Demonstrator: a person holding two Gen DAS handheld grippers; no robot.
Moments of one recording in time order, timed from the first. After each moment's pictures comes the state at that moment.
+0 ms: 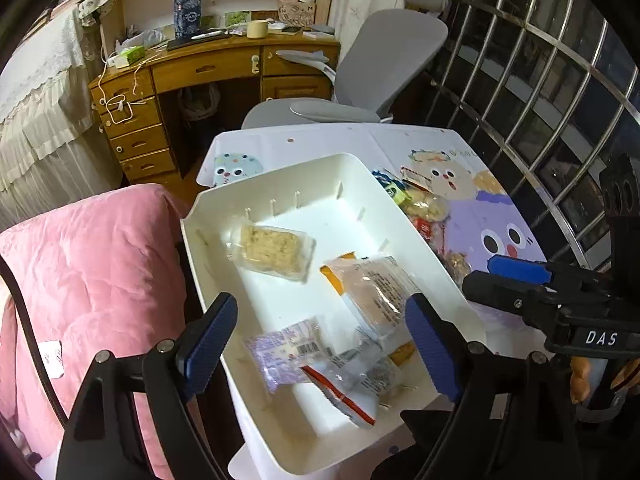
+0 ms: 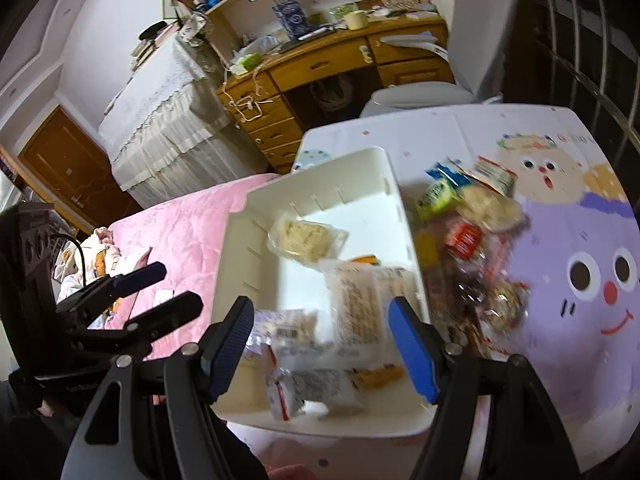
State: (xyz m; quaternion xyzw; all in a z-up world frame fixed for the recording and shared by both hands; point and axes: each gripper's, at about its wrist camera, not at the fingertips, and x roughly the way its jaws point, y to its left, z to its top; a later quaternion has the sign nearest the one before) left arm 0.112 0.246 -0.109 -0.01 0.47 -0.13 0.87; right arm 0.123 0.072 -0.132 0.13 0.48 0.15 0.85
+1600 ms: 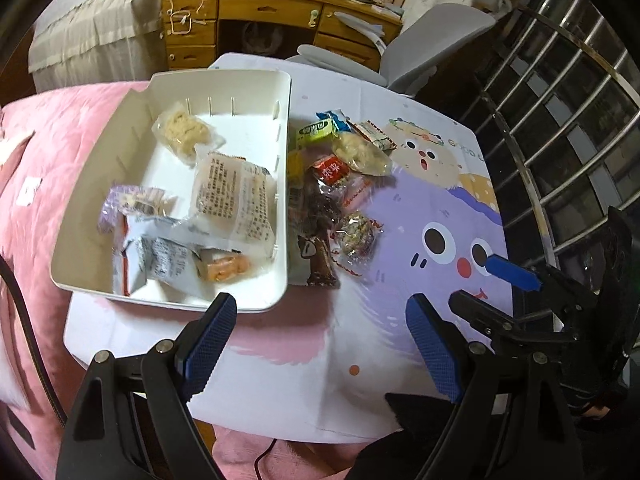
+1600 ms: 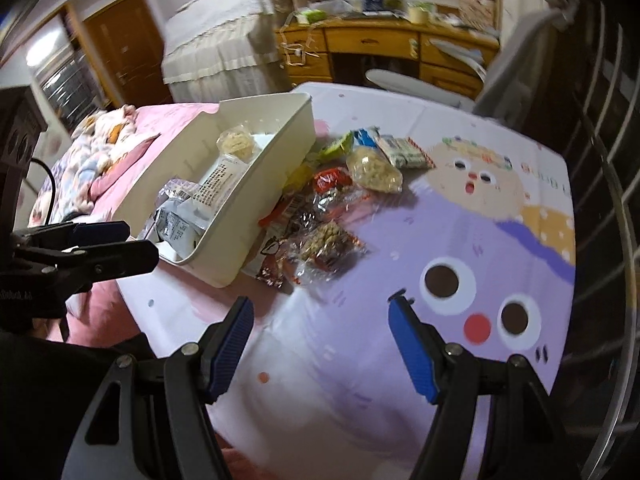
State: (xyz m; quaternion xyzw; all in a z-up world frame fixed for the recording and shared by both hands) left arm 0.047 0.046 -0.144 -0.16 0.52 0.02 0.84; right arm 0.091 -0.120 -0.161 -0.08 0.48 0.28 0.83
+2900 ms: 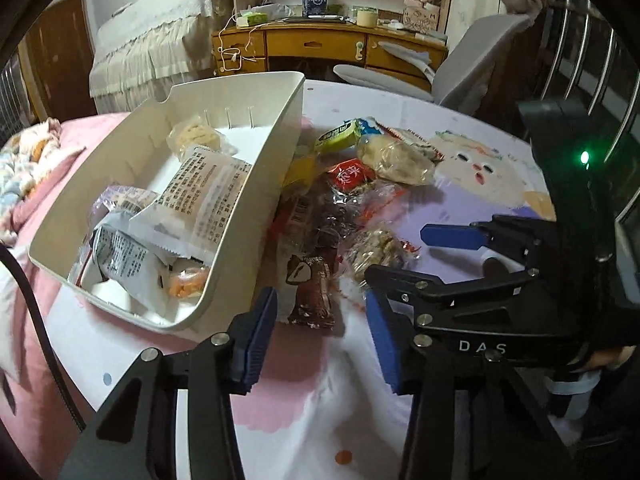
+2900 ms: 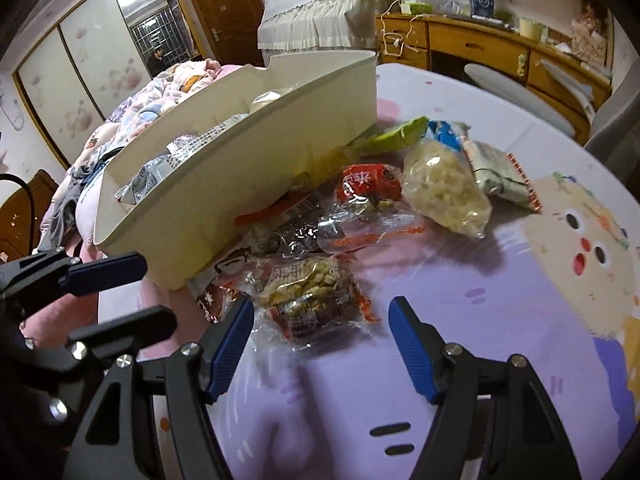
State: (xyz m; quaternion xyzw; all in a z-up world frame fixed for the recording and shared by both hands) left arm 0.082 -0.024 -0.226 -0.09 0.45 0.16 0.88; right arm 0.186 -0.084 -0.261 -0.14 0.45 0.45 0.76
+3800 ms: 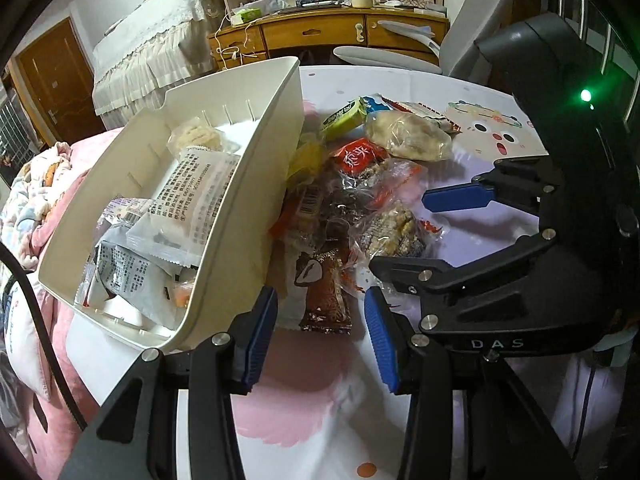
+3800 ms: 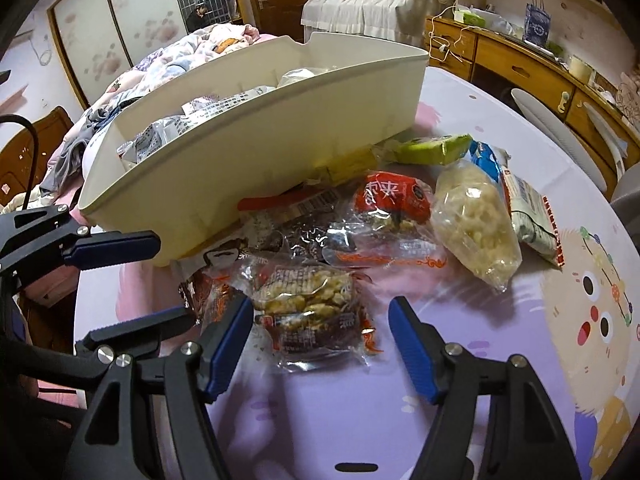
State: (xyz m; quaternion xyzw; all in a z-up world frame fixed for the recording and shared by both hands) left arm 0.098 -0.029 -0.242 -0.03 0.48 0.18 0.86; right arm 0.192 -0.055 -0.266 -0.23 0.43 0.49 0.72
